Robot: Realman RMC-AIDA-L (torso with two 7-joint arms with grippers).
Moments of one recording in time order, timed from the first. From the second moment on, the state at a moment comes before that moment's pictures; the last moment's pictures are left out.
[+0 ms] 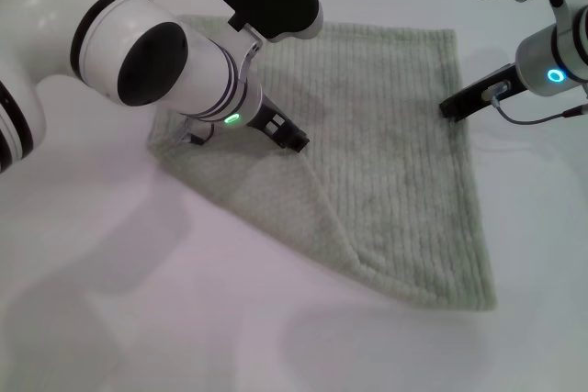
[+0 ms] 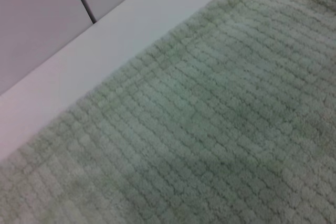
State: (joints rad) left arm -0.79 -2.07 -1.23 -0.94 2.72 -0.80 0.16; right arm 0.94 2.04 -1.08 -0.52 -2.61 -0.93 2.35
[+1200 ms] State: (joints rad) left arm -0.81 -2.07 -1.23 -0.92 2.72 -0.80 0.16; right arm 0.94 2.04 -1.08 -0.52 -2.61 -0.93 2.35
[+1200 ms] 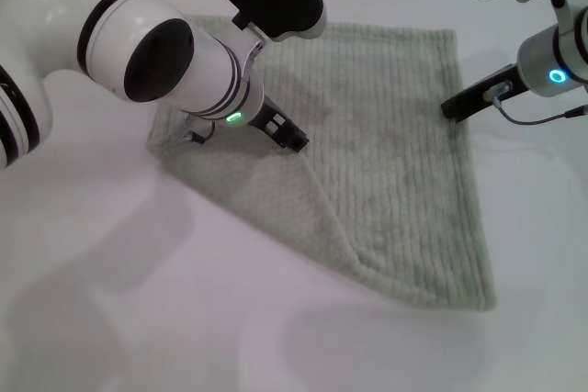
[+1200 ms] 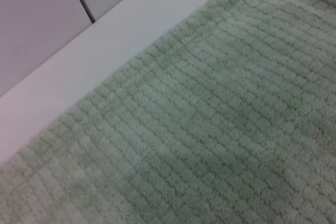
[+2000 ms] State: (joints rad) left arm -0.82 -2.07 -1.23 -0.90 2.72 -0.80 0.16; right arm 0.94 2.04 -1.08 -0.52 -2.61 -0.94 2.35
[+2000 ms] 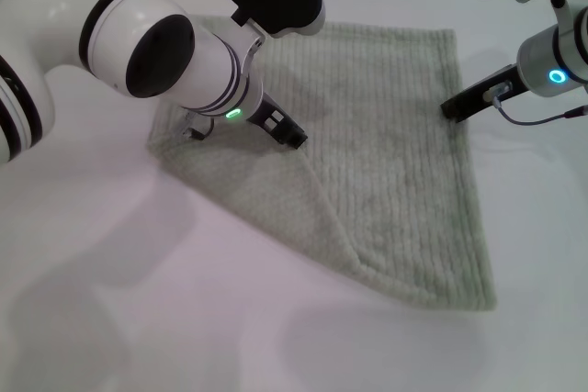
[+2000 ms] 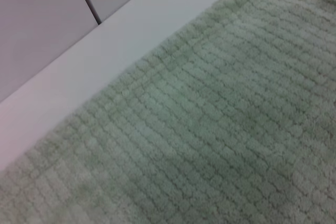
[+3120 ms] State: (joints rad) left arm -0.82 -2.07 -1.22 -1.06 2.75 -0.95 0.18; right arm 0.93 2.04 -1.08 -0.52 -2.61 -0.94 2.35
